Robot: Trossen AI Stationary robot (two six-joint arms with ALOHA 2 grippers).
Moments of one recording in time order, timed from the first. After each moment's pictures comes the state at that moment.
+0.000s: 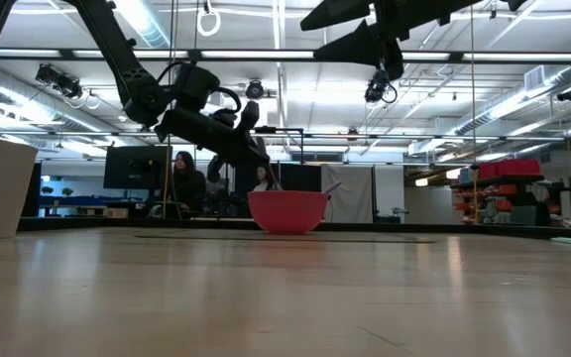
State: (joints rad) left arm 0.66 1.75 0.78 0.75 0.11 -0.63; right arm 0.26 1.44 0.85 0.33 0.53 0.40
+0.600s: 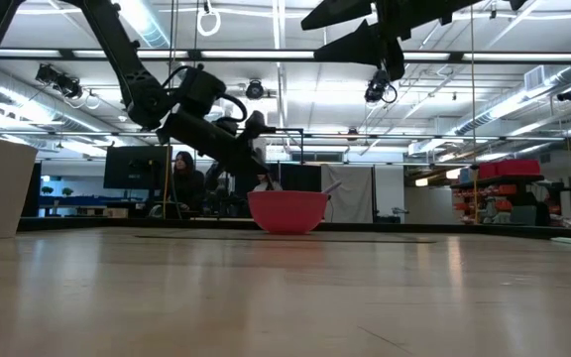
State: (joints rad) left arm 0.62 1.78 0.78 0.71 0.00 -0.70; right arm 0.27 1.44 0.85 0.32 0.53 0.41
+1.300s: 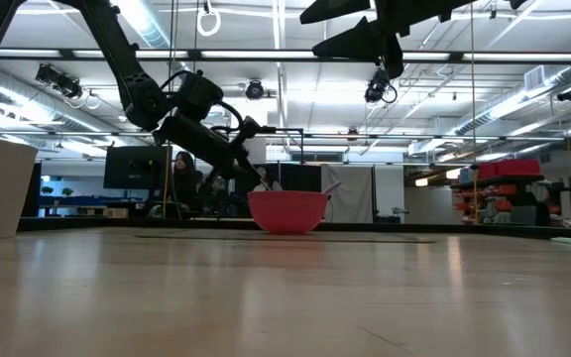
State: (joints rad) left arm 0.67 1.78 0.78 0.66 -0.01 -0.98; right arm 0.27 1.44 0.85 0.35 0.53 0.42
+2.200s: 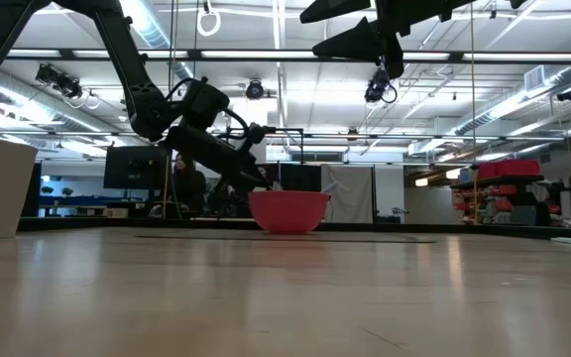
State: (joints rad) left arm 0.62 1.86 0.78 0.76 -0.03 -1.08; right arm 0.28 1.44 0.85 0.35 0.53 0.44
